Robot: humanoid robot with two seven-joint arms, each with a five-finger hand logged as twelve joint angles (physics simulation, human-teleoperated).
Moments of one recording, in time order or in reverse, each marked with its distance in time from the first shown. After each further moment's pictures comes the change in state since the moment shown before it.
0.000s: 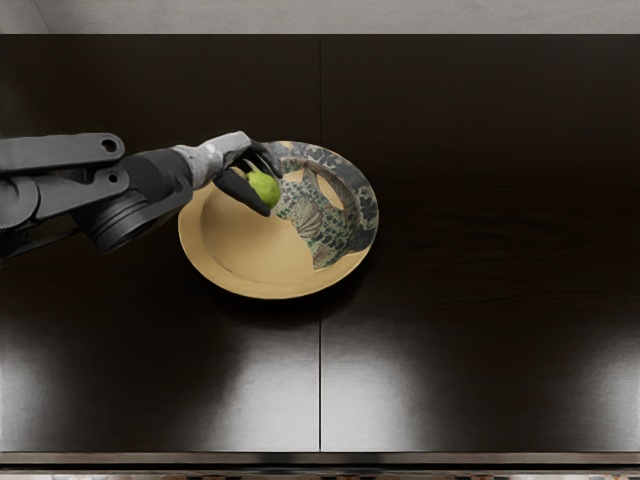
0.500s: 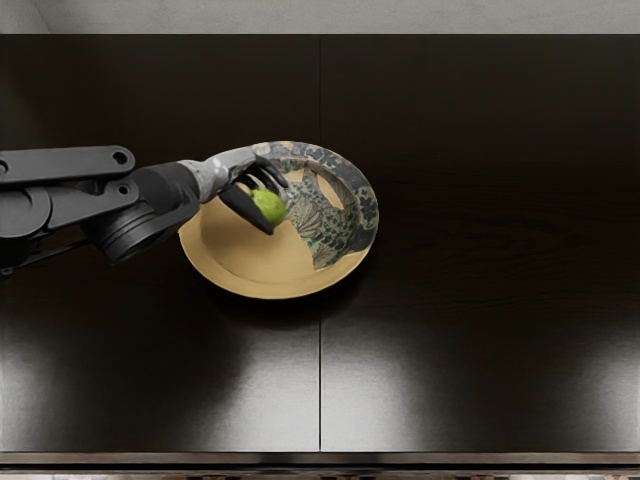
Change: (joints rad) left arm 0.017 -0.018 0.014 0.008 -0.013 0.003 0.002; right arm 0.000 0.000 0.000 0.000 0.000 0.000 0.000
